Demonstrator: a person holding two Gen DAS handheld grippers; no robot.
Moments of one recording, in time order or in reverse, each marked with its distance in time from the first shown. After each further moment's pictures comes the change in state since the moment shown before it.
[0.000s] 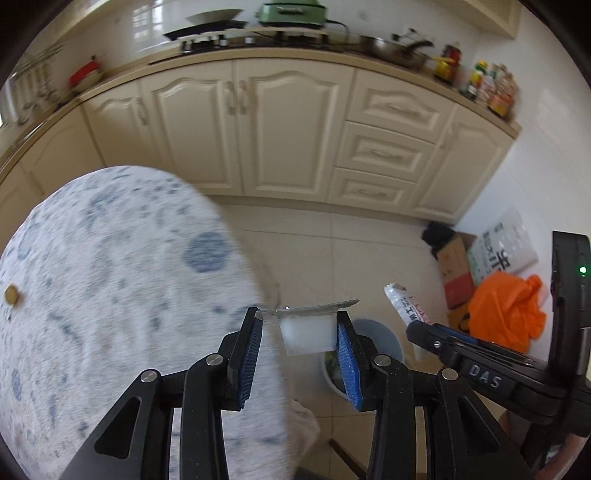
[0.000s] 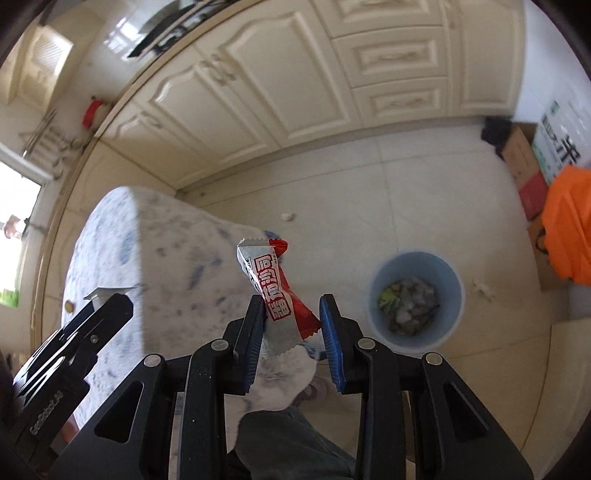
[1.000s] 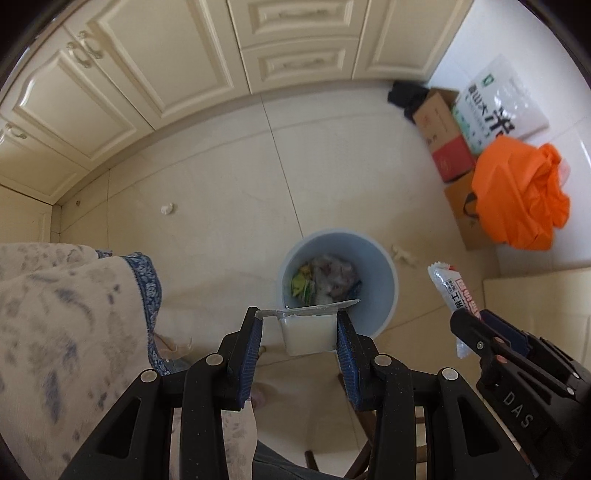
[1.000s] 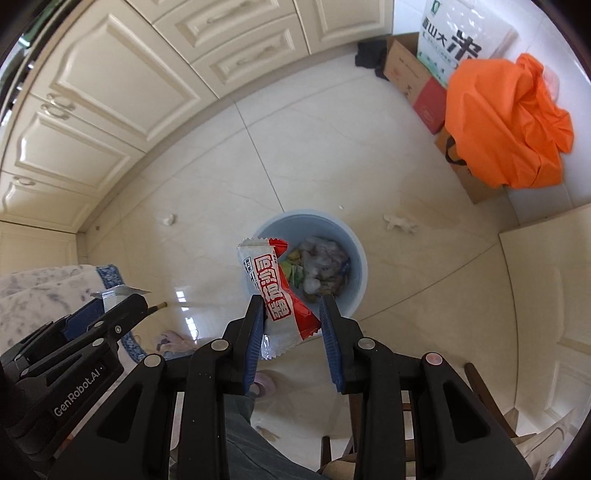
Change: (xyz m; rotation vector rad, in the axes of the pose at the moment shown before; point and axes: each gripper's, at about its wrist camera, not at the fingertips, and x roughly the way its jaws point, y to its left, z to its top) left arm 0.284 -0.154 0.107 0.337 0.474 -0.003; right arm 0.054 -0.162 0.010 0.343 0.128 -0.284
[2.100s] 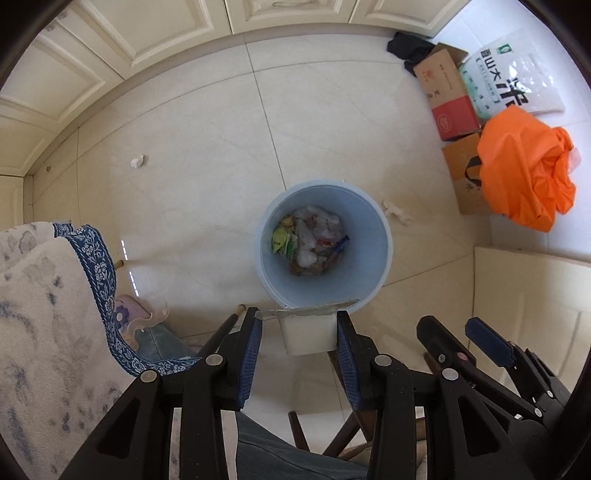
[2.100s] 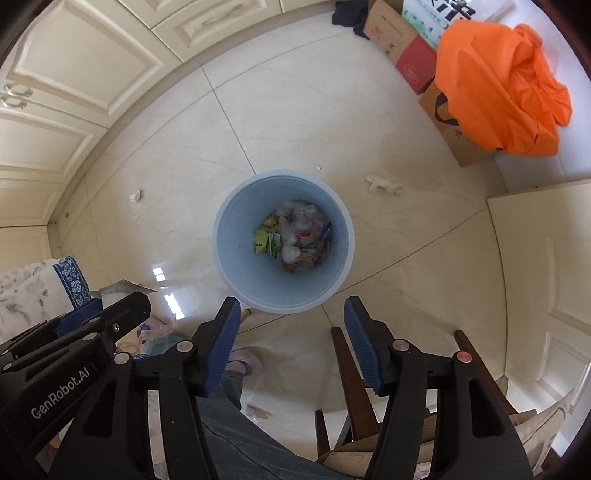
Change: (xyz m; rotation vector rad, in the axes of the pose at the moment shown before) left arm 0.090 0.015 0.058 -0.015 0.218 -0.075; right arm 0.046 0.001 -0.001 0.059 0.146 -0.101
